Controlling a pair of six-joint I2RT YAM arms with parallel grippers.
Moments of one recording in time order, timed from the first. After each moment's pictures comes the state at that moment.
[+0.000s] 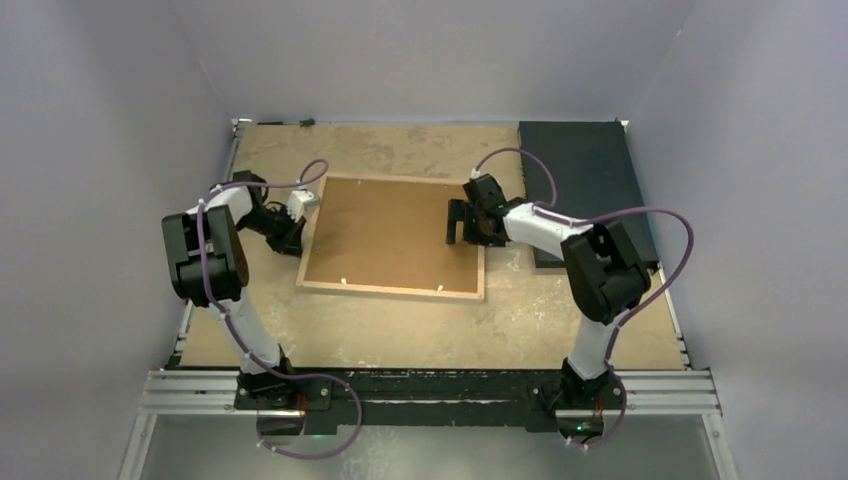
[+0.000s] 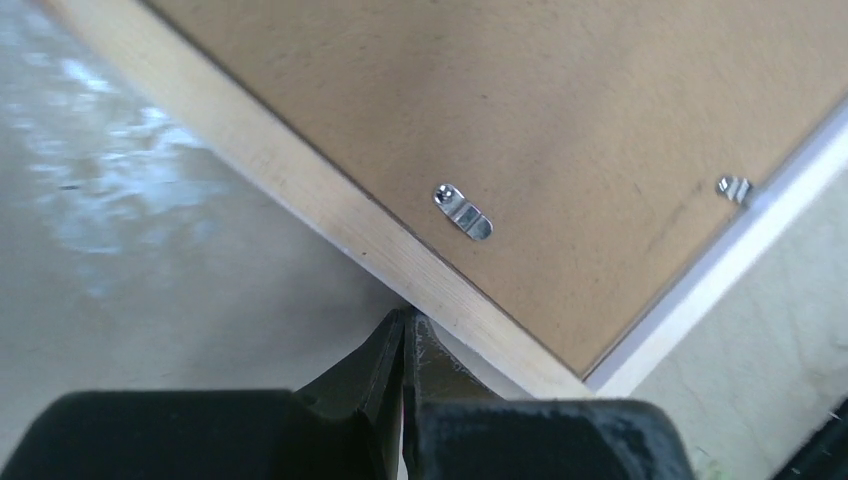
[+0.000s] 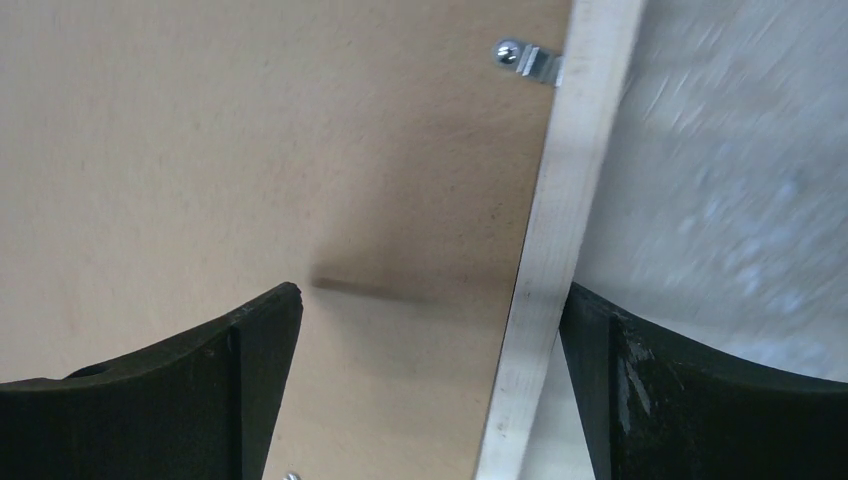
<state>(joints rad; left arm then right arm) 0.23 1.92 1.25 -0.86 0.58 1.02 0.54 1.80 1.12 -0.35 0.03 0.55</state>
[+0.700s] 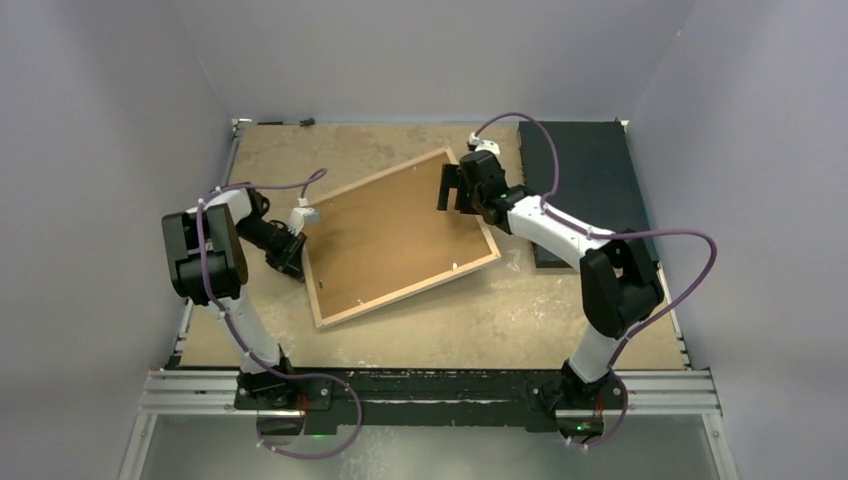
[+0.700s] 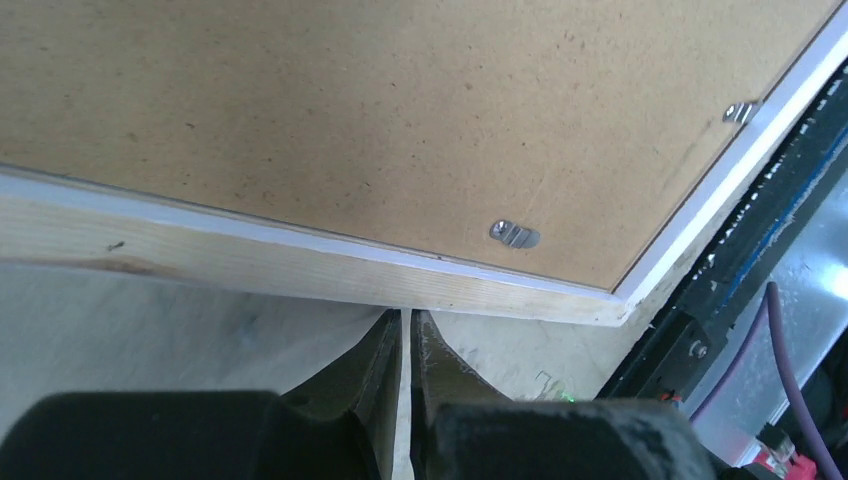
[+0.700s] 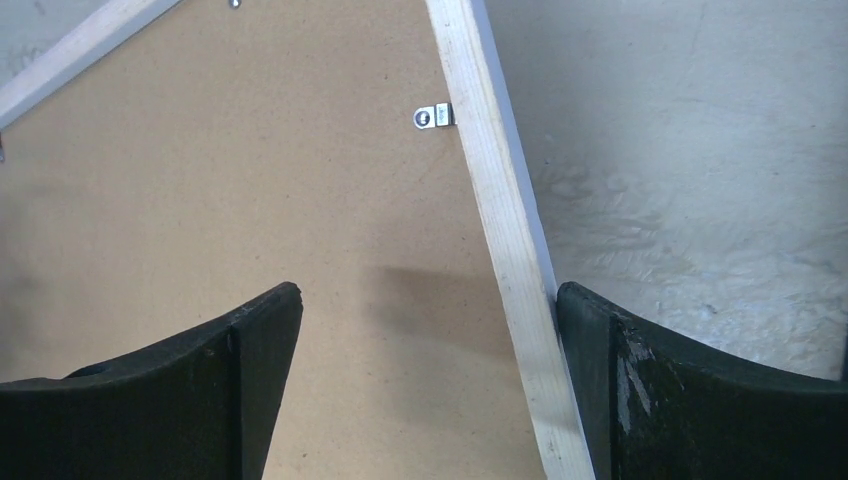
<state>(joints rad) 0.23 1.93 1.21 -1.15 0.63 1.02 0.55 1.73 1.26 -0.24 0.19 0.50</state>
